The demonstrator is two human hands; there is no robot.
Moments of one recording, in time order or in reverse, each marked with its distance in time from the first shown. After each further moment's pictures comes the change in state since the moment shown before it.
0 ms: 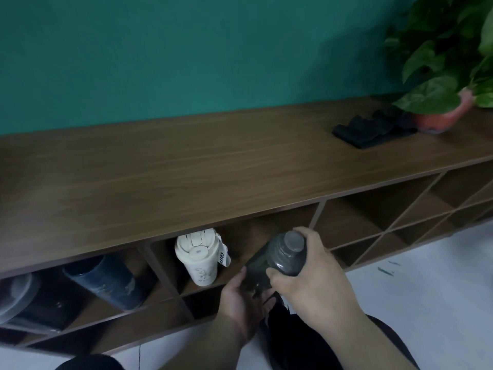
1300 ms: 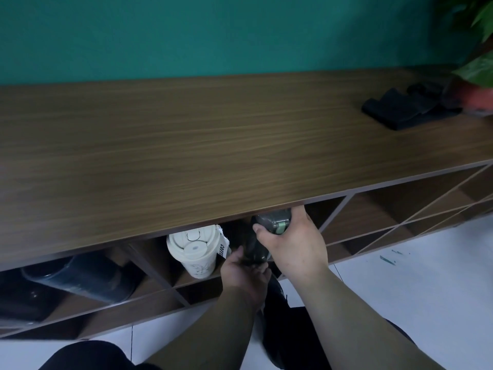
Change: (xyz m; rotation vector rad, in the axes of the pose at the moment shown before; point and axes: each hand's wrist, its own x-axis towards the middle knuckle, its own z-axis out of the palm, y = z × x) left_hand 0.070 0.020 0.003 -0.361 0.106 0.005; right_hand 0.100 0.017 0.072 -0.033 0.136 -0.033
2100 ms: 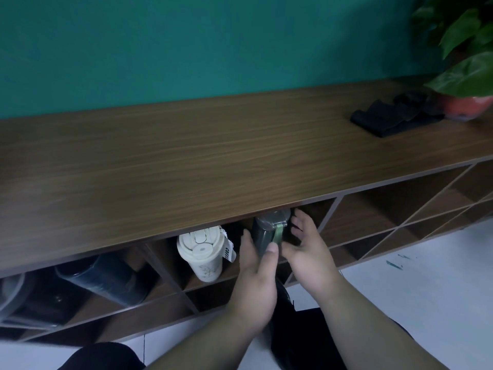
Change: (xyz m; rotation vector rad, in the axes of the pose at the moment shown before) left_hand -0.121 -0.009 0.040 1.104 -0.143 0.648; right_hand -0.023 0.016 -0.025 0.455 -0.221 0.105
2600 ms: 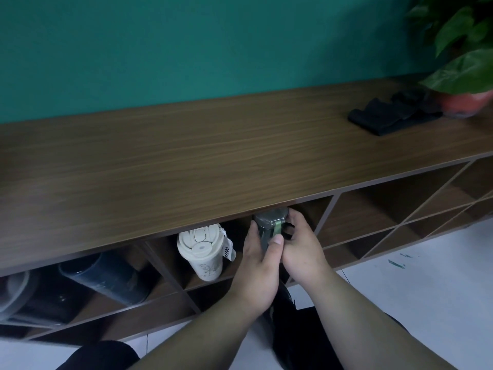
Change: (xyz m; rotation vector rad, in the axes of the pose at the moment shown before) left_hand 0.014 0.003 0.001 0.215 -0.028 0.064; right_hand 0.007 -0.006 0.009 -0.079 0.044 0.005
